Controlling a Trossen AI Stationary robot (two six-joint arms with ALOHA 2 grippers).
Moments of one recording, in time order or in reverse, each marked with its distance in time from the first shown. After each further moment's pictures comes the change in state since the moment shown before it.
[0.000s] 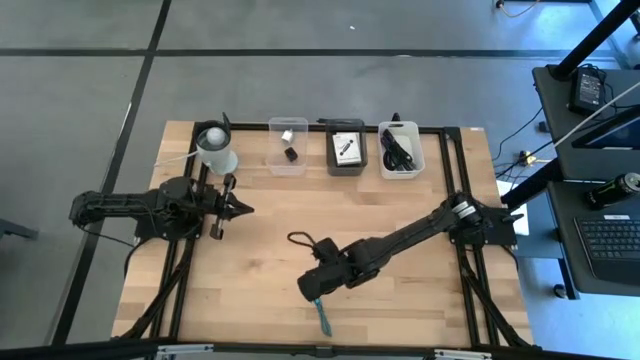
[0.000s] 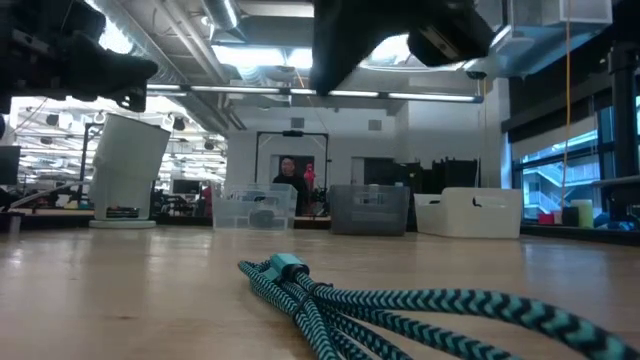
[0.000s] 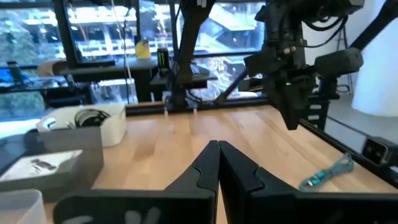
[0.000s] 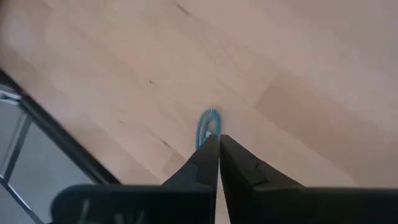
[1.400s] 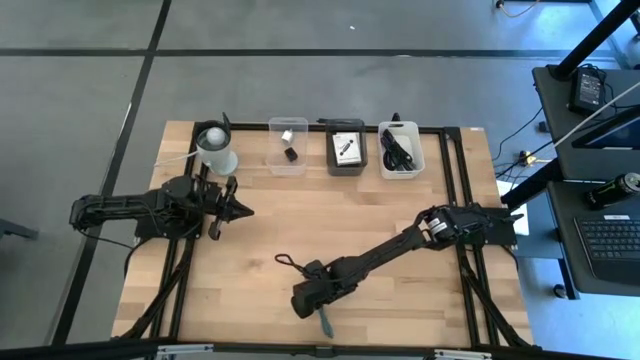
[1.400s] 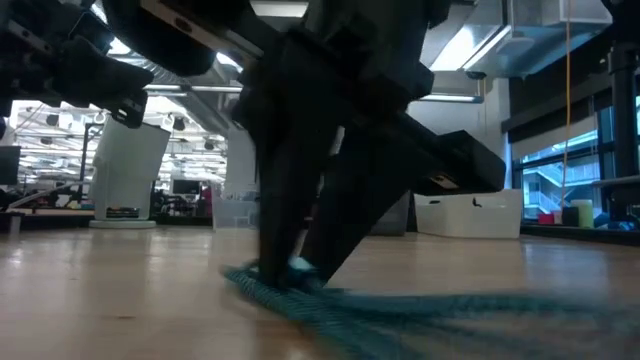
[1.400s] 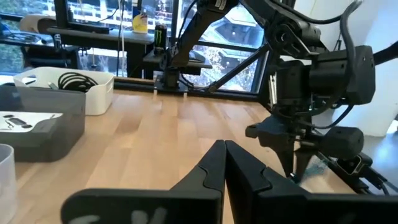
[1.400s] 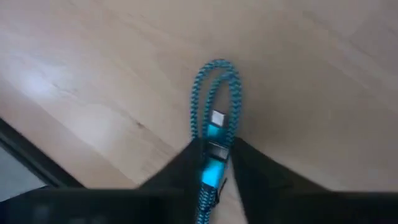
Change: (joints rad) left arm 0.045 -0.012 0.000 -0.066 0.085 -0.189; right arm 0.007 0.275 0.005 0.171 -0.235 0.034
